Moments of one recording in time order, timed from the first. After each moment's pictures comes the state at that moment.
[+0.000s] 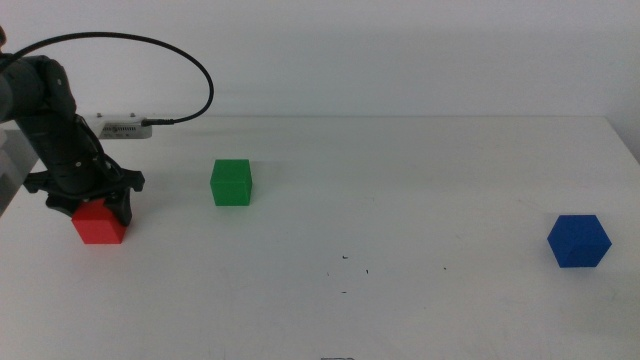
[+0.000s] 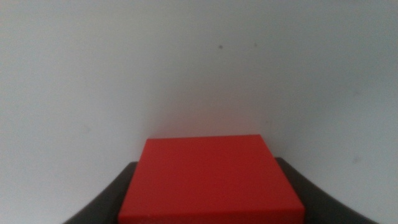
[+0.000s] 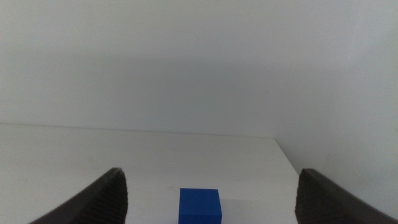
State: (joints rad) left arm 0.10 2.11 -1.58 -0.09 1.00 0.17; right arm -0.04 -0.01 0.03 0.02 0.01 -0.07
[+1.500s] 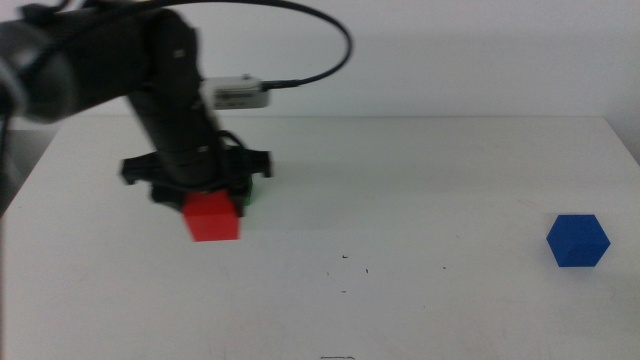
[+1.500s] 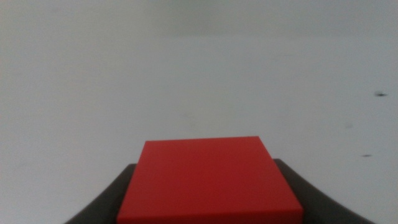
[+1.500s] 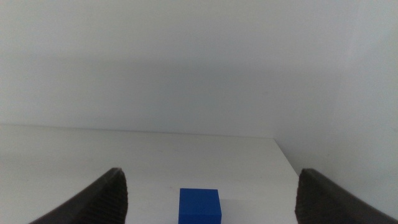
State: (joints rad) left arm -0.41 1.72 -1.41 0.01 1.09 -0.42; right arm -0.04 -0.01 0.03 0.02 0.01 -0.07
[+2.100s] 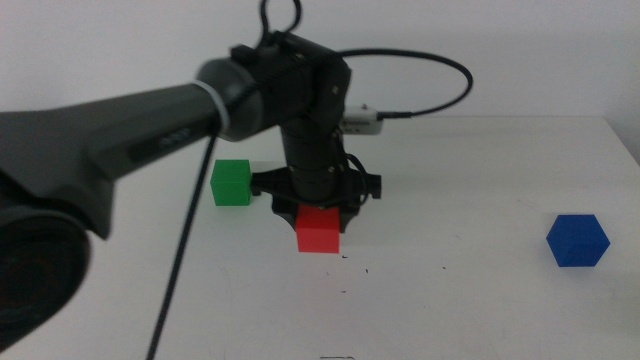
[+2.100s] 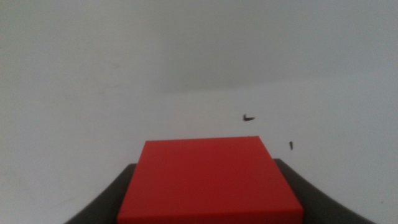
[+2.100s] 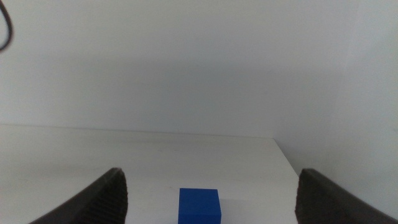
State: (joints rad) left arm -0.63 2.05 -1.74 0.00 1.13 -0.52; right arm -0.04 -0.01 0.03 0.02 0.01 -0.07
